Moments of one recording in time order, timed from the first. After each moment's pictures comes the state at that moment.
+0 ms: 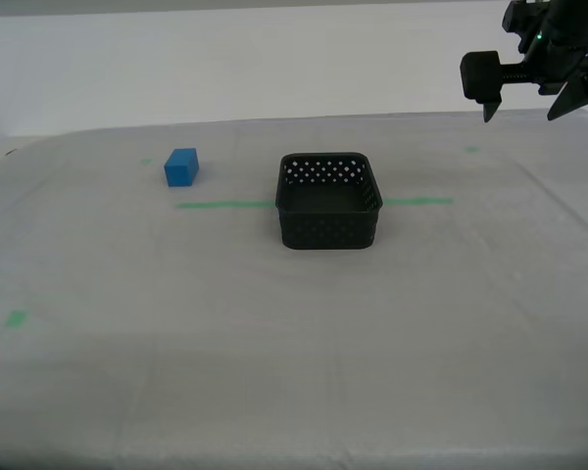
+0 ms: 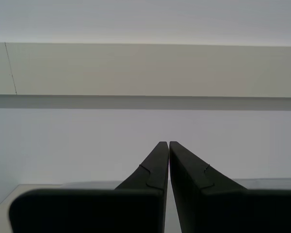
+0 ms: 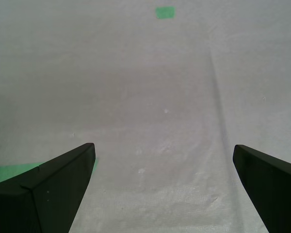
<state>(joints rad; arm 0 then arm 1) 0.16 1.75 1.13 -0.34 0.18 0.20 0.00 1.05 0.52 0.61 0.00 0.00</state>
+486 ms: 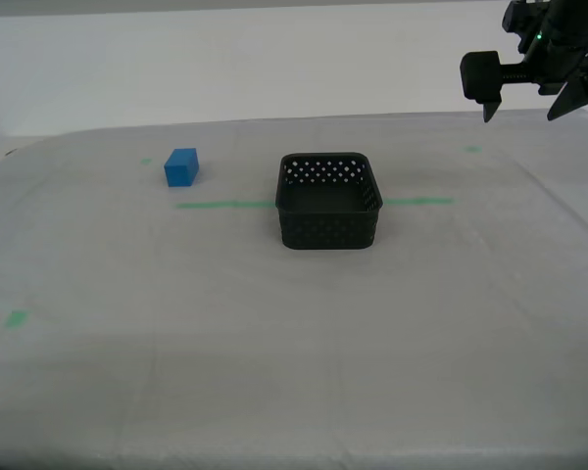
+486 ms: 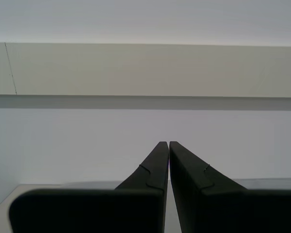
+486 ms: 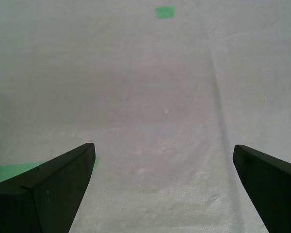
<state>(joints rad) 0.16 1.75 1.13 -0.34 0.18 0.20 0.00 1.05 0.52 0.61 0.00 0.00</state>
